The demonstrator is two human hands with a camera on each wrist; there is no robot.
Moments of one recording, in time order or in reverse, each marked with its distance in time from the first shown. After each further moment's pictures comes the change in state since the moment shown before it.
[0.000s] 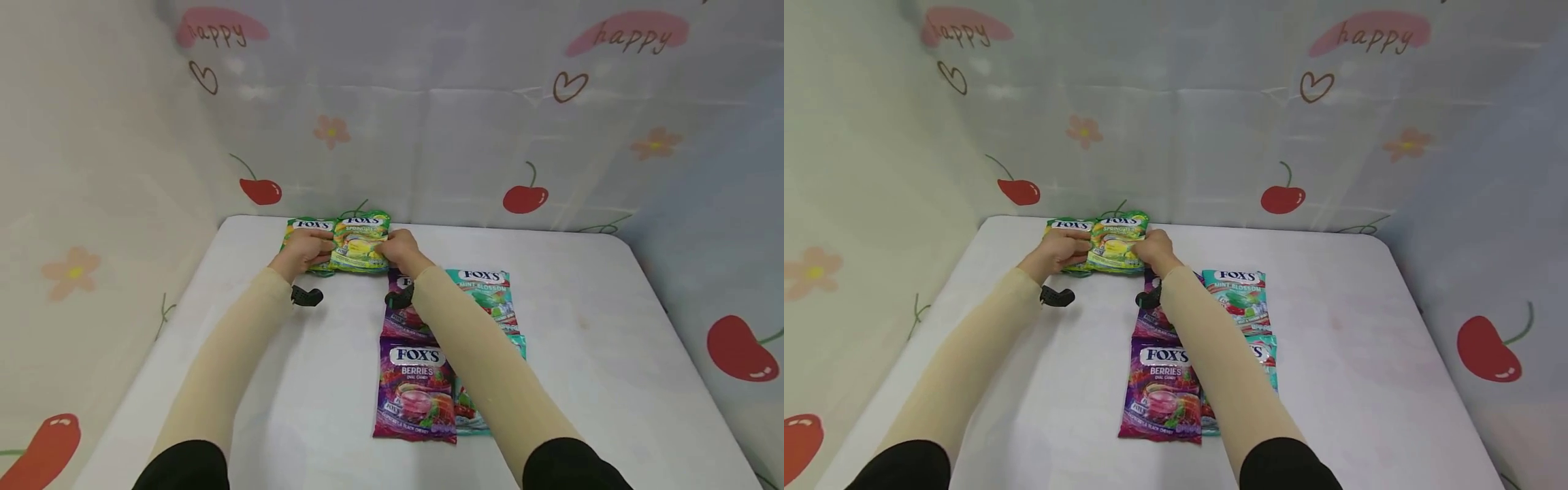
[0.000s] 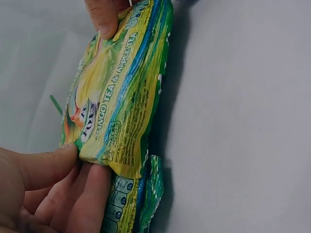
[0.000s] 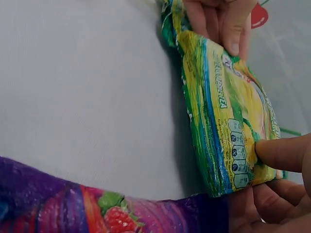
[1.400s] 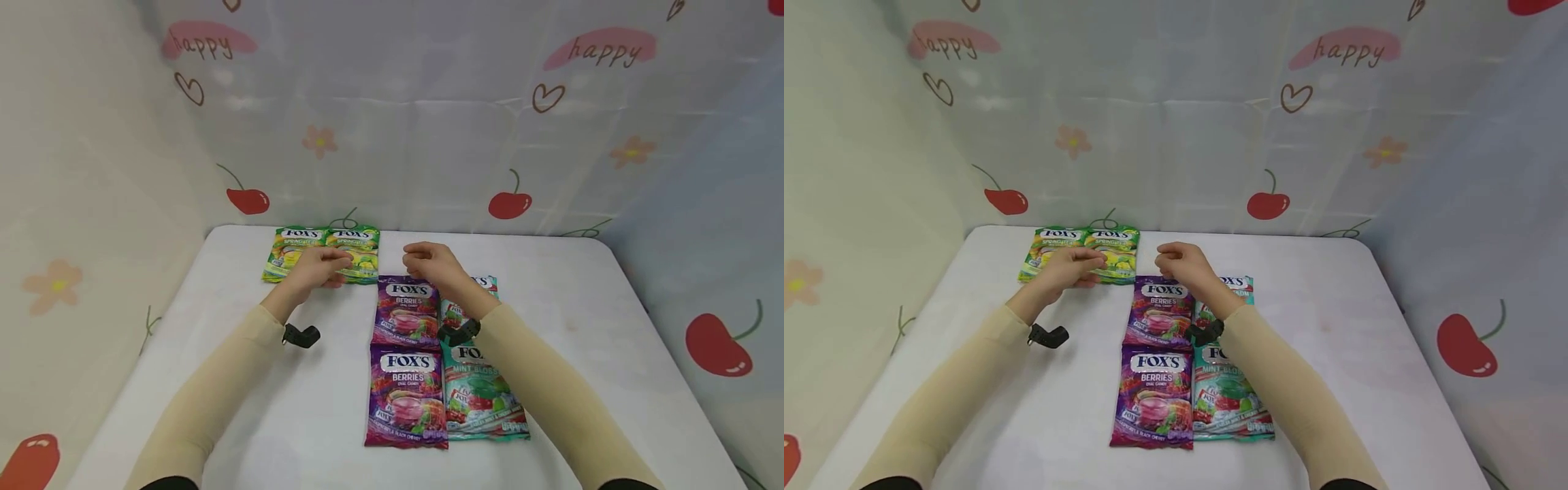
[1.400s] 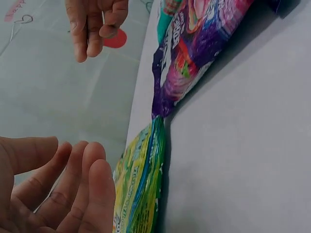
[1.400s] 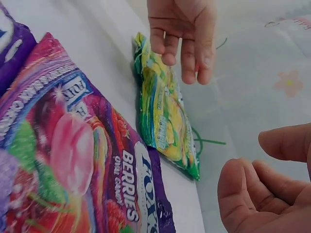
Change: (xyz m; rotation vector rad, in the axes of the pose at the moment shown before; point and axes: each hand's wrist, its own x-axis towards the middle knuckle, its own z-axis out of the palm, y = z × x) left_hand -0.056 -0.003 0.044 0.176 -0.142 0.206; right_hand -0.084 0.044 -0.085 0.136 -0.117 -0.279
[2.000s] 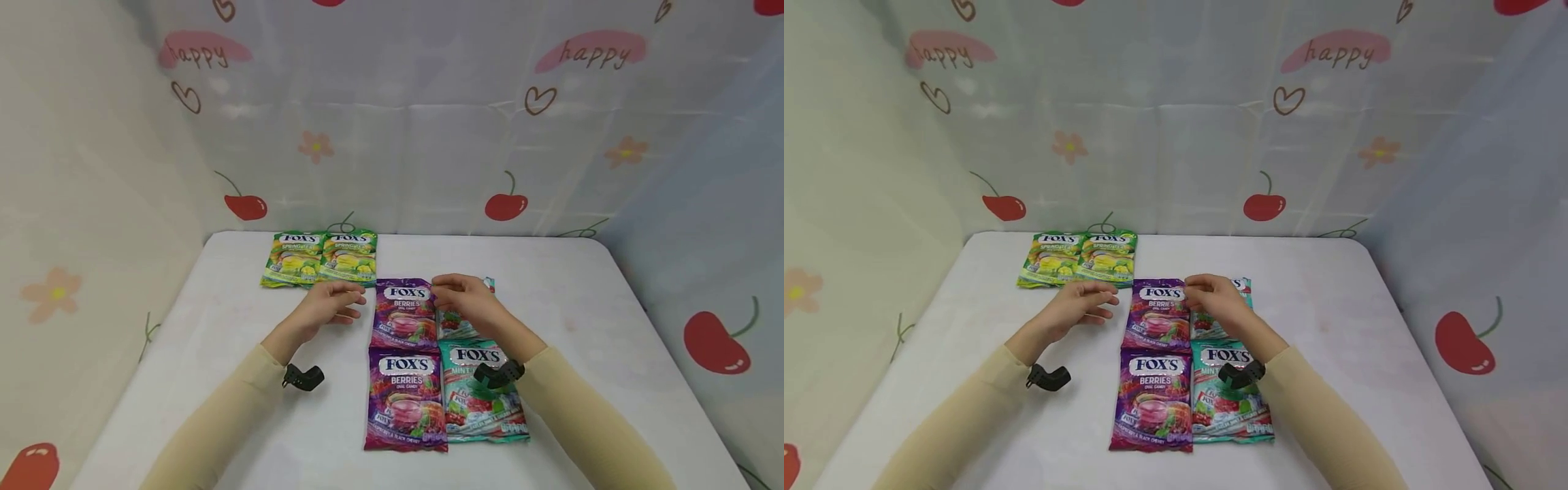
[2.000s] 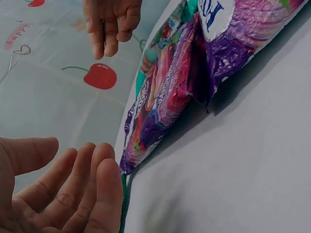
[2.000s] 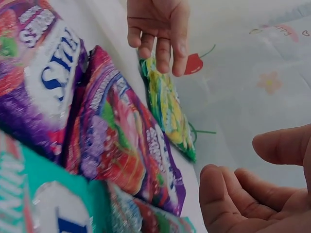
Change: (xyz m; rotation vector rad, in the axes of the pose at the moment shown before) left_hand -0.044 -0.019 0.037 -0.089 -0.142 -0.013; right_hand -0.069 0.032 -0.037 -0.021 -0.041 0.039
